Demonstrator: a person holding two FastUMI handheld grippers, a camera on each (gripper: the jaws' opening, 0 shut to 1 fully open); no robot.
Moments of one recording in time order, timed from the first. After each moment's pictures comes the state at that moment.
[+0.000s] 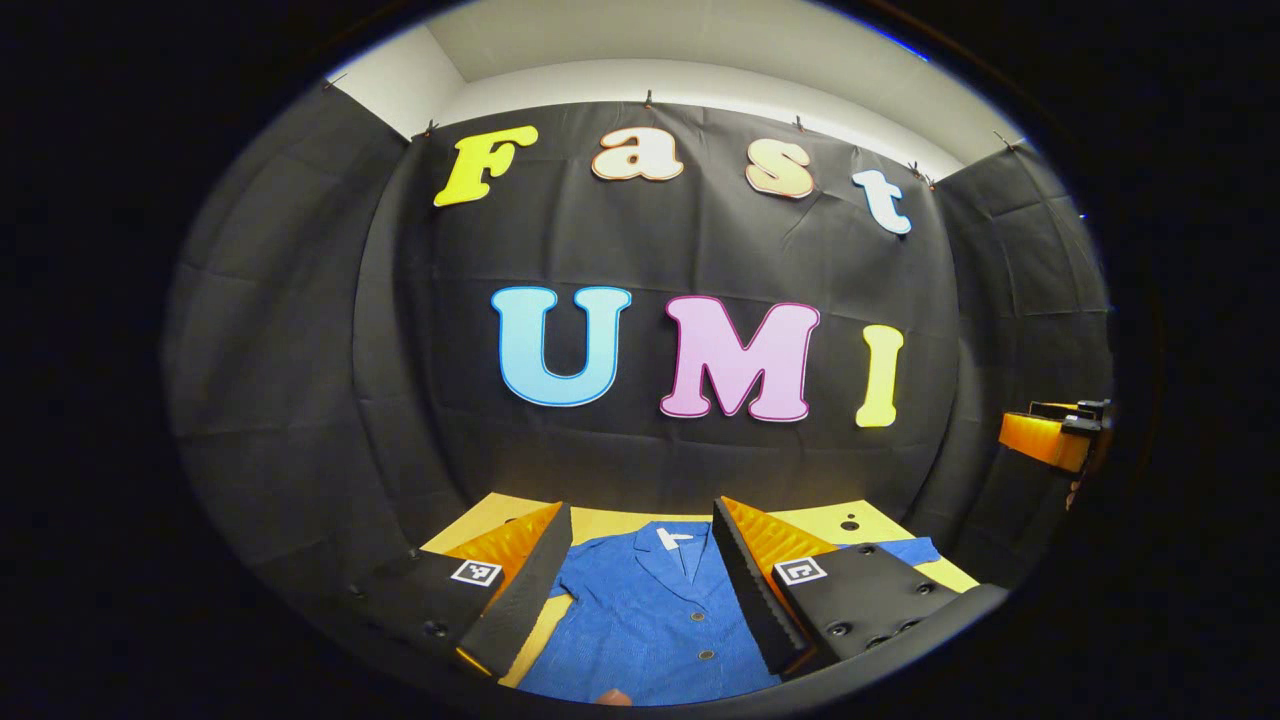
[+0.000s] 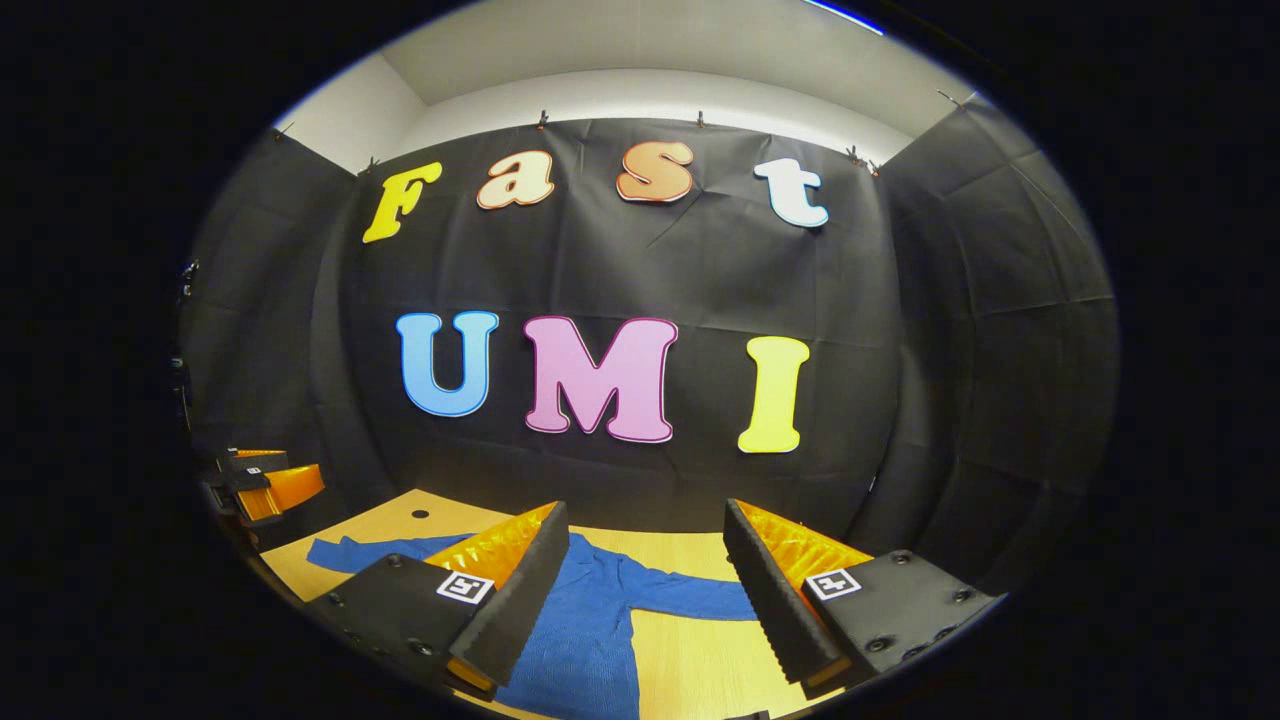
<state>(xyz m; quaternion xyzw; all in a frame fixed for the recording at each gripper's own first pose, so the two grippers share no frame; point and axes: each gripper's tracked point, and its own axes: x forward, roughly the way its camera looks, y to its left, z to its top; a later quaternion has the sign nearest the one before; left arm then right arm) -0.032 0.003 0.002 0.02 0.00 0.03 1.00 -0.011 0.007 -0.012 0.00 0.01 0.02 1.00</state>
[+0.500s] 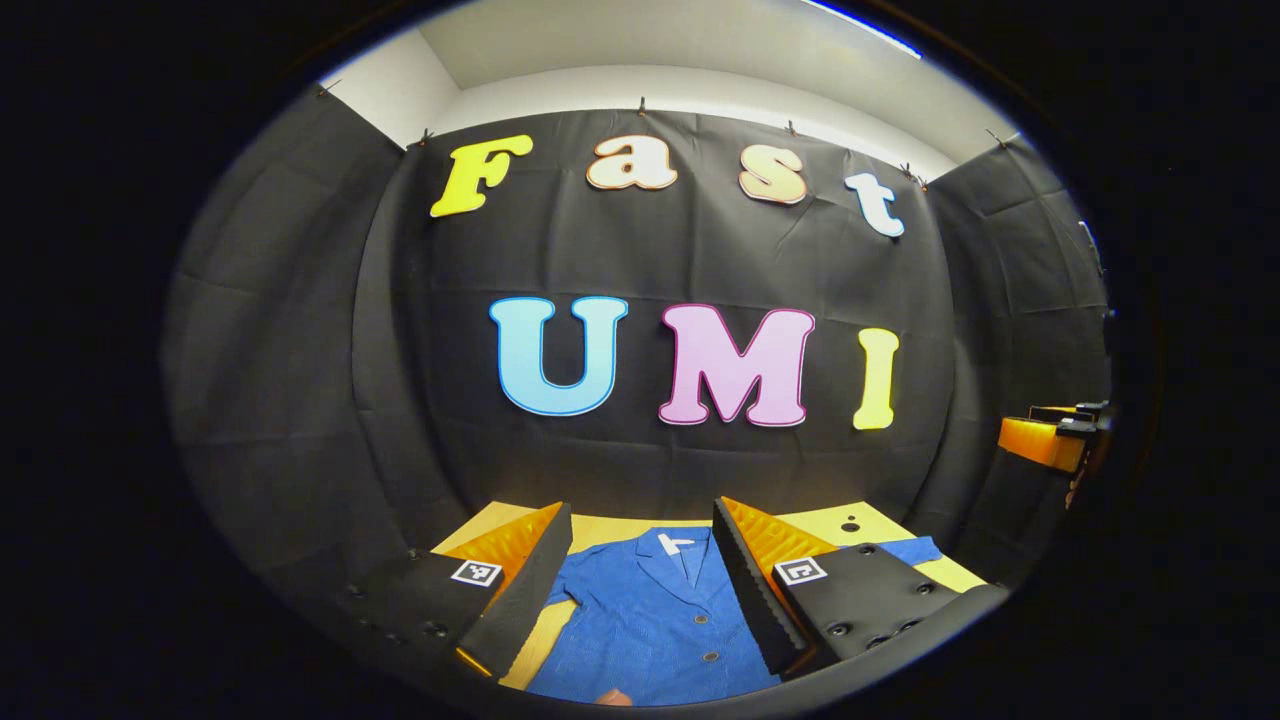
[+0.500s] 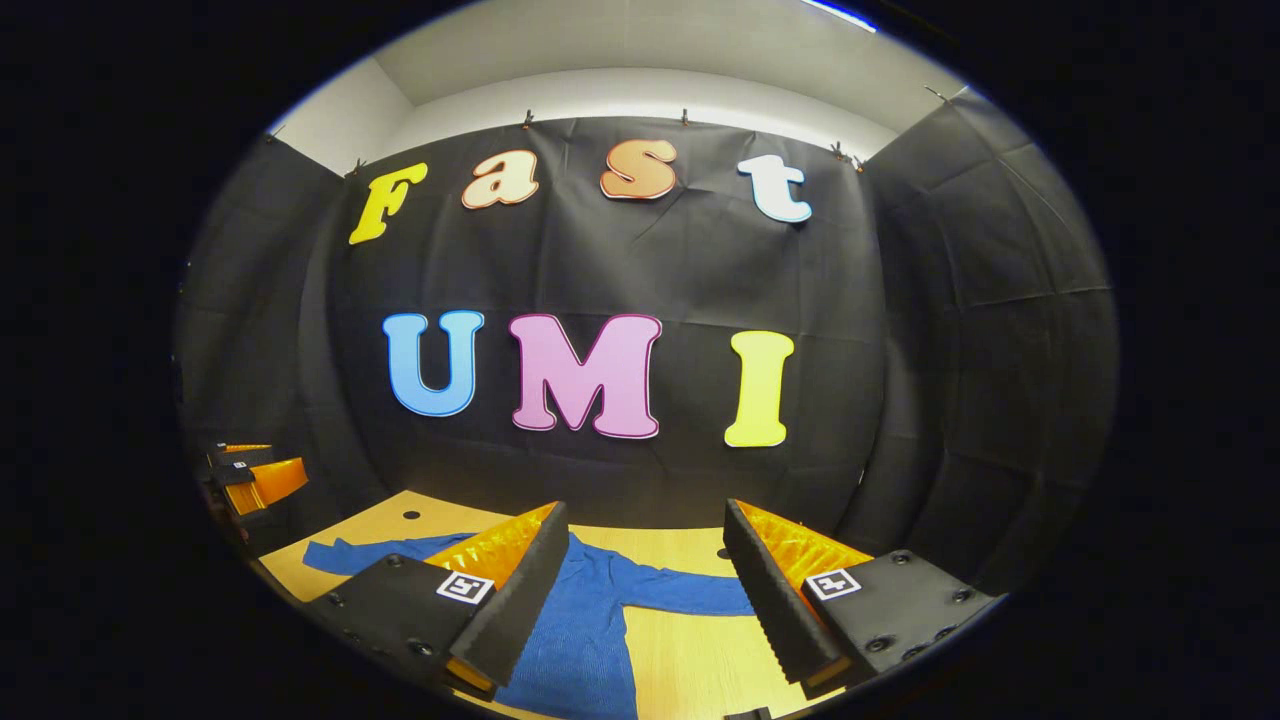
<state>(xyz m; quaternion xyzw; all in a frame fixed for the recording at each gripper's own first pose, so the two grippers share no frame) -0.035 0.005 0.007 0.03 -0.01 0.02 1.00 -0.013 -0.003 -0.016 0.01 0.01 0.00 1.00</state>
